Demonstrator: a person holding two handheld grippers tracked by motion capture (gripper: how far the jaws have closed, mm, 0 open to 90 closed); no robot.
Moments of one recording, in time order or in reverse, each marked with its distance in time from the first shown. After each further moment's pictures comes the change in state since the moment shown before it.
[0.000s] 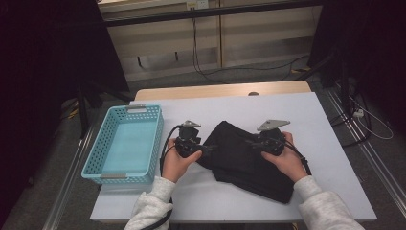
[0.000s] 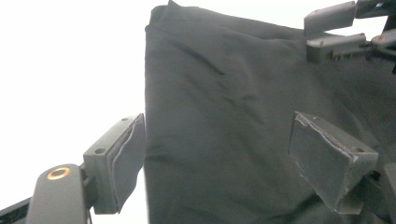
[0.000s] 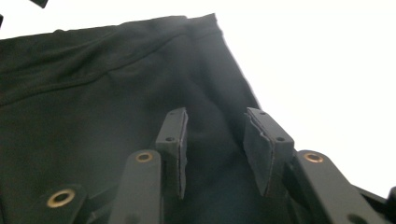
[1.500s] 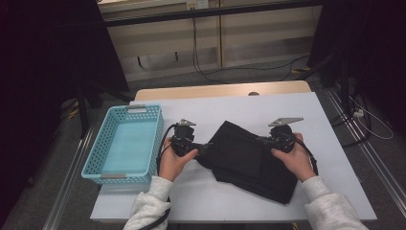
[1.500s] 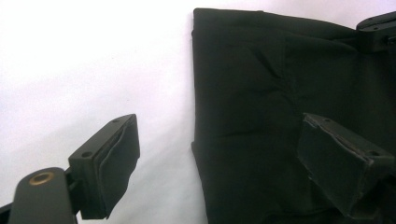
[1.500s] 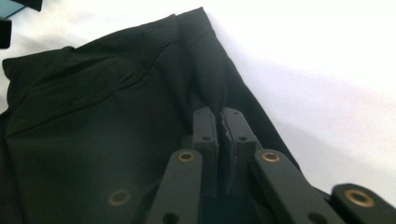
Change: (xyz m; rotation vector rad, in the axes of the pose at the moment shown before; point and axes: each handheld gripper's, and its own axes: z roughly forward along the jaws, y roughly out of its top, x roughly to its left) left arm 0.009 0.000 -0.004 -0.007 0.053 0.009; right arm -0.021 -0.009 -0.021 0.026 0.033 0.160
